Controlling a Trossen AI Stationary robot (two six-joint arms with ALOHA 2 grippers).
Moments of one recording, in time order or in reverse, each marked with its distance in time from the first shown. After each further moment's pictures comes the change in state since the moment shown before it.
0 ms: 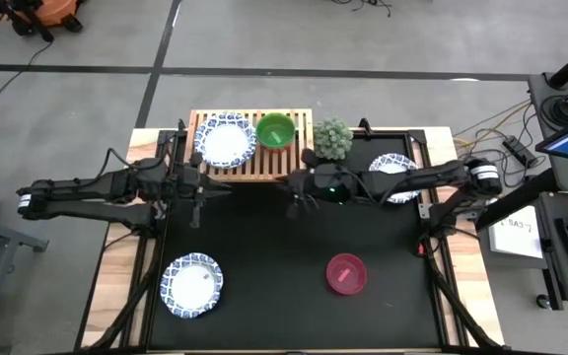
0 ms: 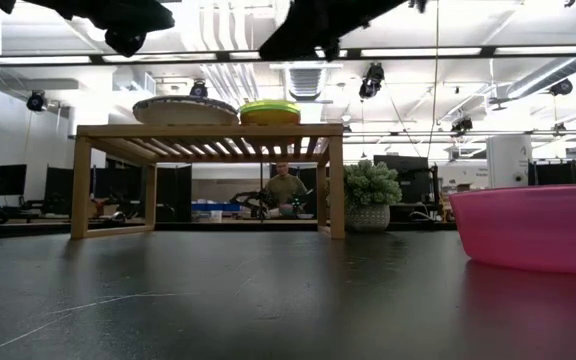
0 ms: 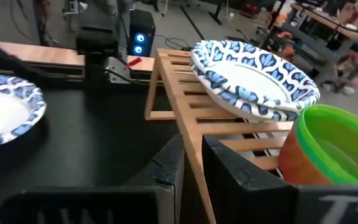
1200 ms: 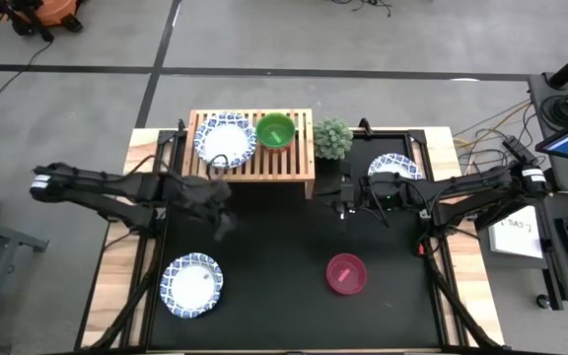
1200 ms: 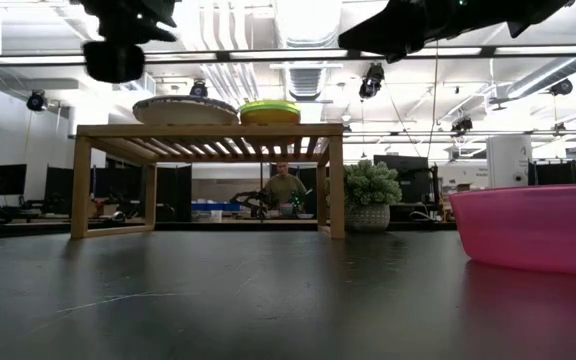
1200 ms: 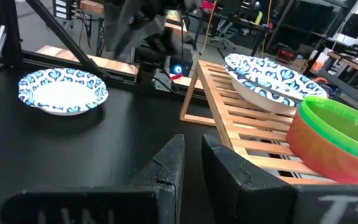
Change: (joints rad) left arm -0.164 0.348 0.192 -0.223 0.135 -0.890; right arm 0.024 -0.431 -0.518 0.226 -0.185 -0.098
